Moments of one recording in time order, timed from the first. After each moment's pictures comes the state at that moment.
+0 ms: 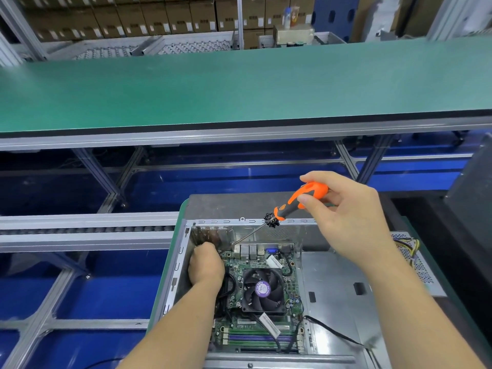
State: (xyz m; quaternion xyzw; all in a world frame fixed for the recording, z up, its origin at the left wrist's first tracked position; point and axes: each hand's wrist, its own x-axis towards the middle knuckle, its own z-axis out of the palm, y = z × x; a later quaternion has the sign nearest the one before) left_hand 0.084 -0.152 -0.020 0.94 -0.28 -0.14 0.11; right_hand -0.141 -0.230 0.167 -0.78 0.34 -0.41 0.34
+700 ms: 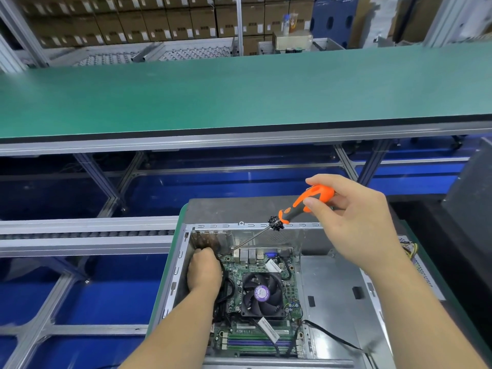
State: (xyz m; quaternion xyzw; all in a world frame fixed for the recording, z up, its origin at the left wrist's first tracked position) left_hand 0.086 -0.149 -0.021 0.94 -0.31 -0.14 0.09; right_hand -0.151 -0.231 0.171 -0.77 0.33 -0.43 0.34
